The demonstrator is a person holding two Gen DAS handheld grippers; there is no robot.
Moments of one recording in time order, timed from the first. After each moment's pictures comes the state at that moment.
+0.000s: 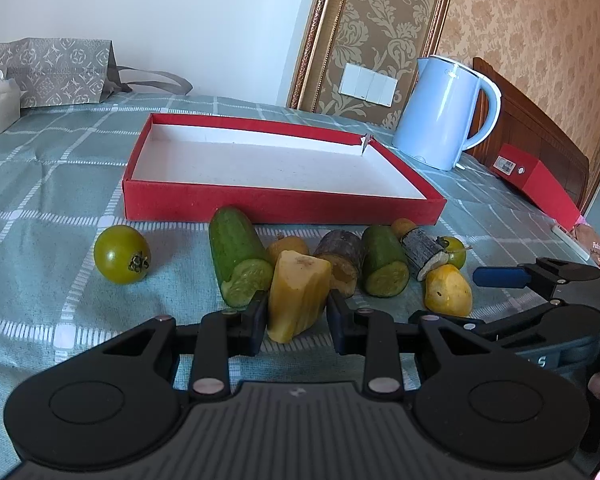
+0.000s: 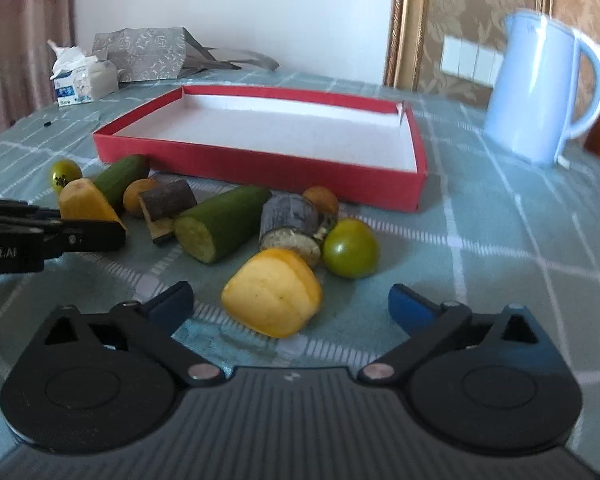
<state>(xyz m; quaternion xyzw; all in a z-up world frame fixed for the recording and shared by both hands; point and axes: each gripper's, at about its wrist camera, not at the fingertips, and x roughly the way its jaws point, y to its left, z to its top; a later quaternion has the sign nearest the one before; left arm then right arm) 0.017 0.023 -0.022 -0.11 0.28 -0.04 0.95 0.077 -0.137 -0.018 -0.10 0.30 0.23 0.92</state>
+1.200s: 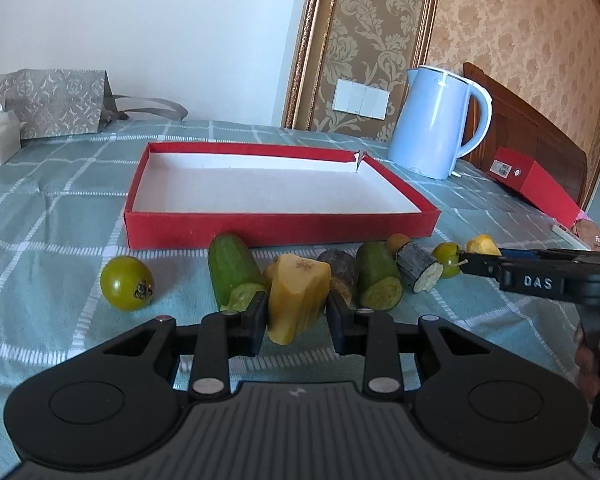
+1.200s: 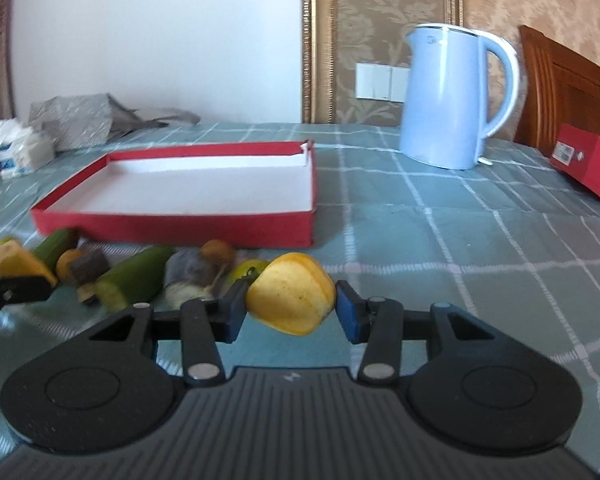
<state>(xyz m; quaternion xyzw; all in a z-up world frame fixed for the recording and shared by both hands) 0.012 0.018 -0.011 -0.08 0.25 -0.04 0.96 0.086 -0.190 -0.003 -0.02 0.26 0.14 0.96</state>
